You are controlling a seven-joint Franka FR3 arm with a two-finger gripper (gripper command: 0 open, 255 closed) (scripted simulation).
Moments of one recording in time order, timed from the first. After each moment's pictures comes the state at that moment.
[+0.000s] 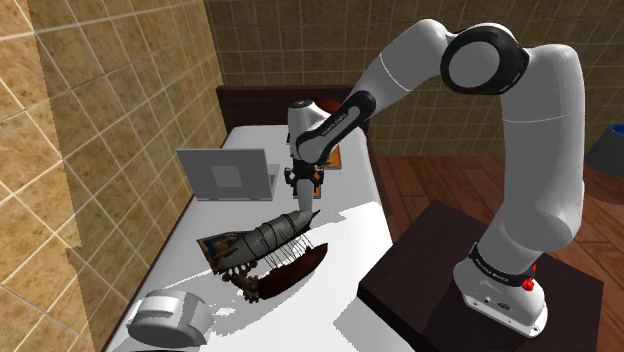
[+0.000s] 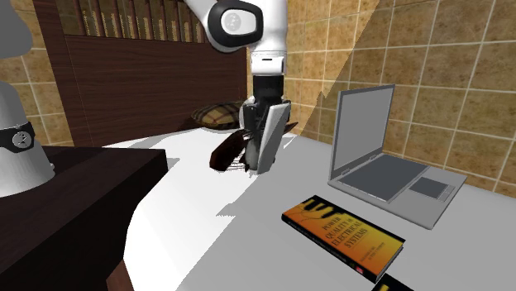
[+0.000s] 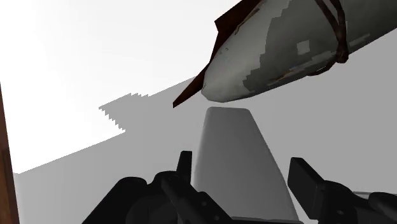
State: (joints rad) arm 0.06 0.45 0.18 -1.99 -0.12 2.44 1.10
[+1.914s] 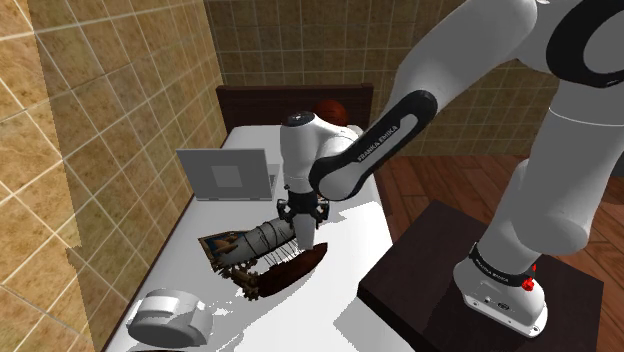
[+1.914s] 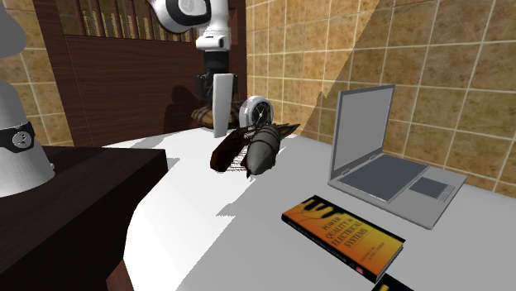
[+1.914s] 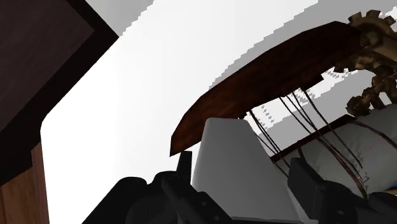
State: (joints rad) arm 0.25 0.11 0.35 -2.31 -0.07 2.42 1.44
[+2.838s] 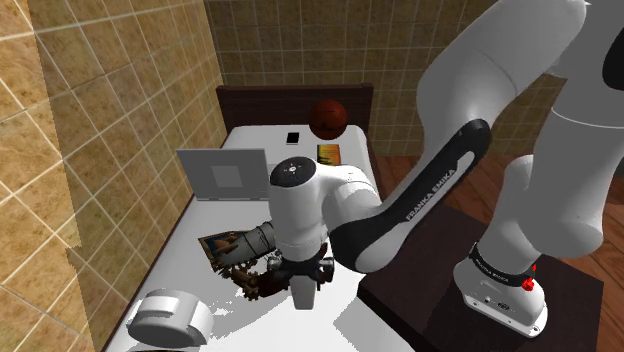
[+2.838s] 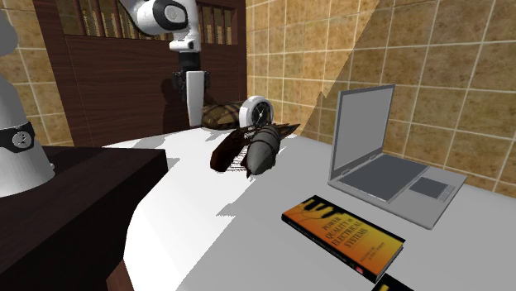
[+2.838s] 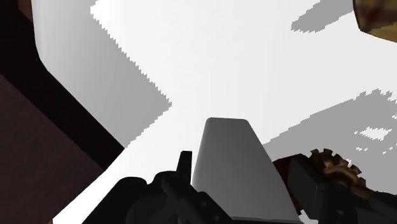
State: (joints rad) arm 0.45 0.10 0.50 -2.32 -0.08 2.41 1.80
